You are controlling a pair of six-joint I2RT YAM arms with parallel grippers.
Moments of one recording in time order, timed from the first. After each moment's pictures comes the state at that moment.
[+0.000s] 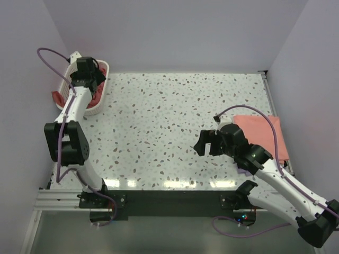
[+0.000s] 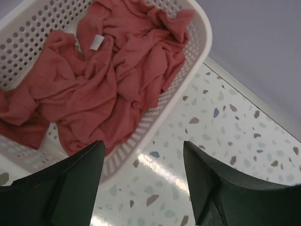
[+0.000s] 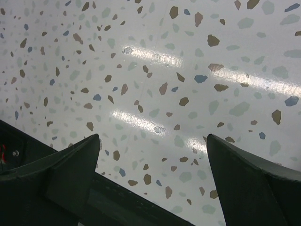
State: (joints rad) left arm 0.05 1.73 1.50 -0.32 -0.32 -0.51; right arm 0.68 0.81 0.72 -0.57 0.06 0.52
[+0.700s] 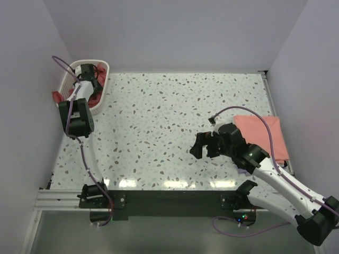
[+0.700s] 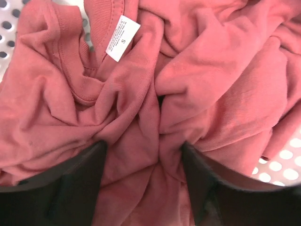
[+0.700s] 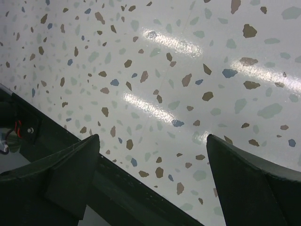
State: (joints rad) left arm 0.19 2.37 1.94 -0.43 -0.37 -0.44; right arm 0.68 0.84 0.70 -0.53 -0.08 0.51
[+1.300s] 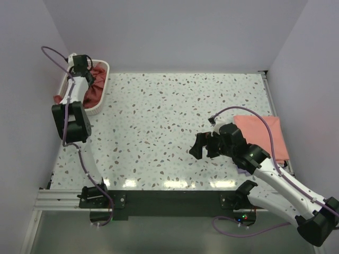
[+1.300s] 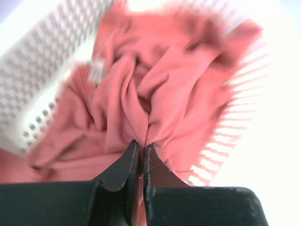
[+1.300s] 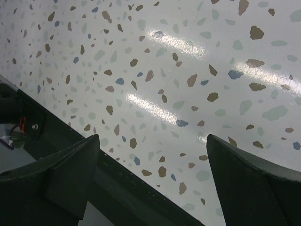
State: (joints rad) left arm 0.19 2.22 1.92 -0.41 -0.31 -0.43; right arm 0.68 0.83 0.70 -0.52 -0.11 0.50
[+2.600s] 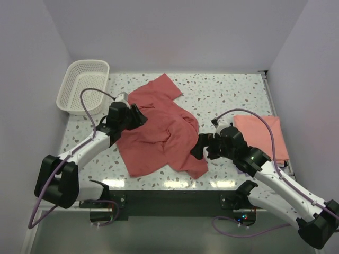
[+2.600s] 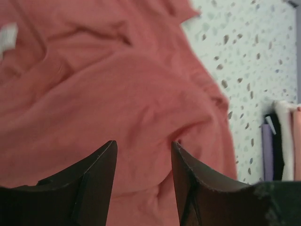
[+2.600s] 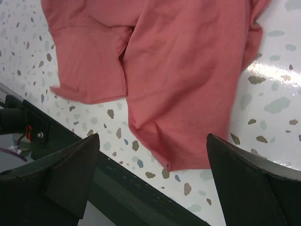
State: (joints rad) left arm -0.33 1.33 0.80 0.02 0.07 -0.65; right arm 0.68 0.79 0.68 -0.51 -0.08 0.56
